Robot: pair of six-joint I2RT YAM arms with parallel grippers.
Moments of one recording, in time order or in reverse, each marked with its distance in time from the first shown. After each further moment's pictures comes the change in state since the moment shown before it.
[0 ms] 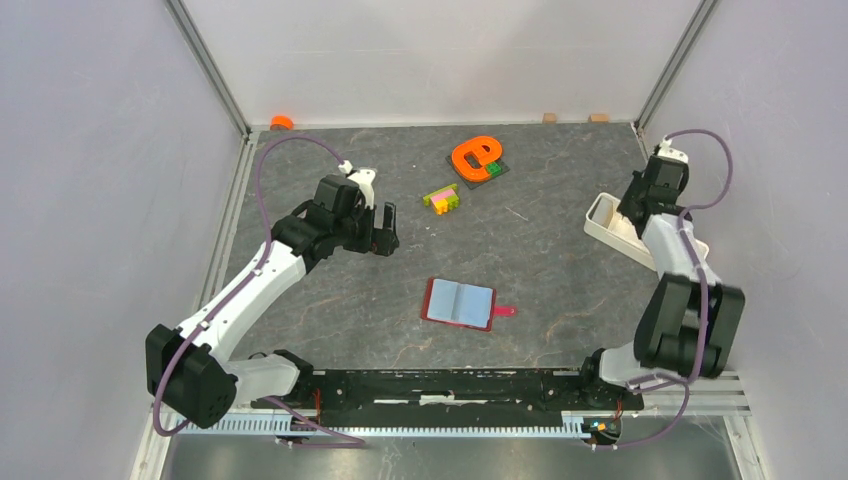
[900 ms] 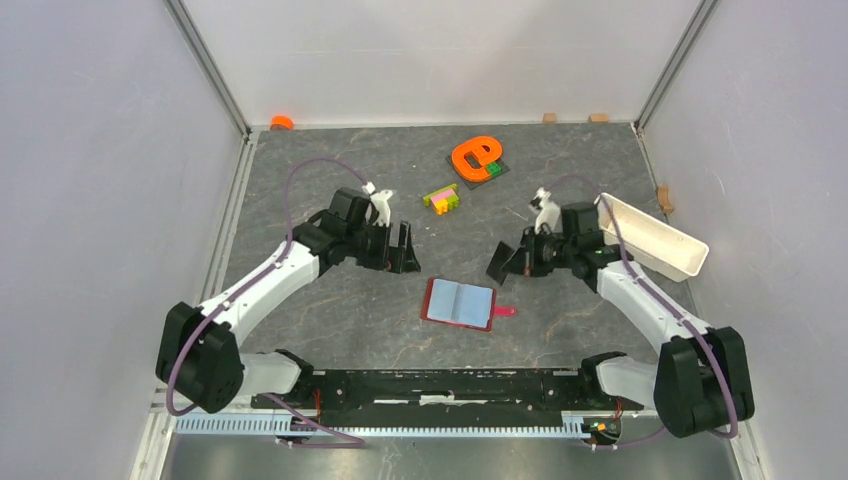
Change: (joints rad) left arm -0.013 0.062 -0.098 0.111 0.319 -0.055; right arm 0.477 -0.347 -0.303 -0.114 -0.723 0.111
